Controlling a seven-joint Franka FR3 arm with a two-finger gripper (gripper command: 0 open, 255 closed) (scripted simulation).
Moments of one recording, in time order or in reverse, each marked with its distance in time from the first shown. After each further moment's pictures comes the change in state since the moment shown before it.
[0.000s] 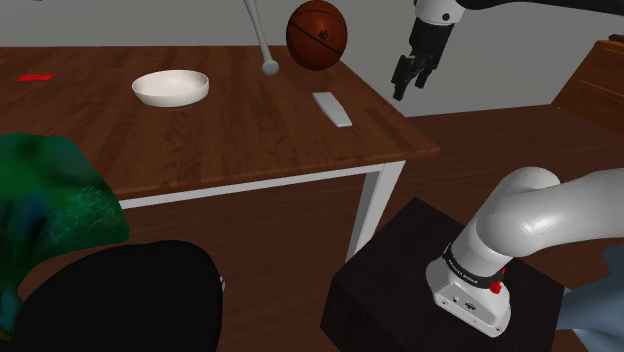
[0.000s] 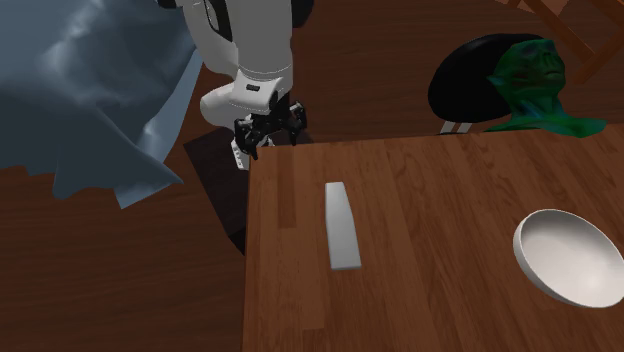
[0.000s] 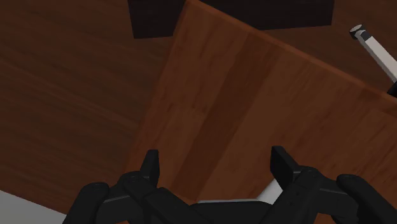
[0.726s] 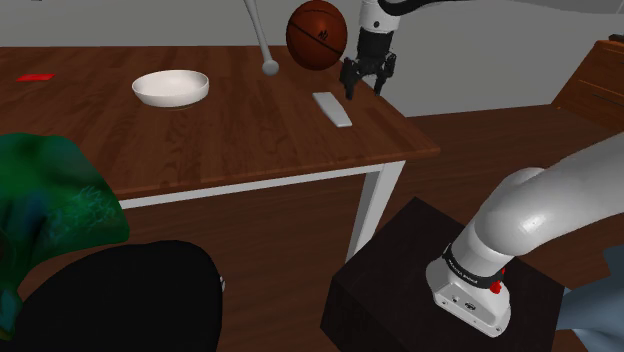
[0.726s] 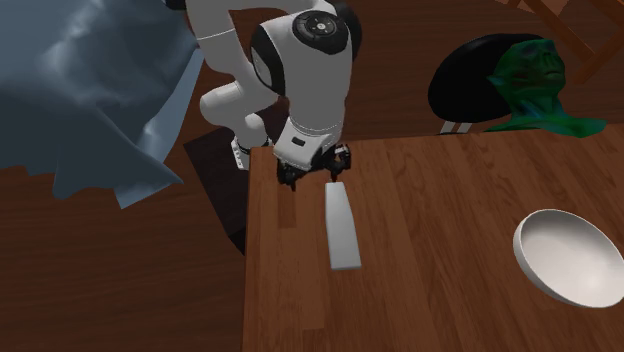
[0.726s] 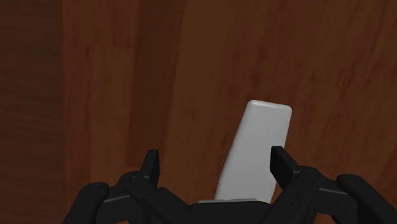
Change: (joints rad) arm -0.037 0.345 0.080 0.172 0.090 0.123 0.283
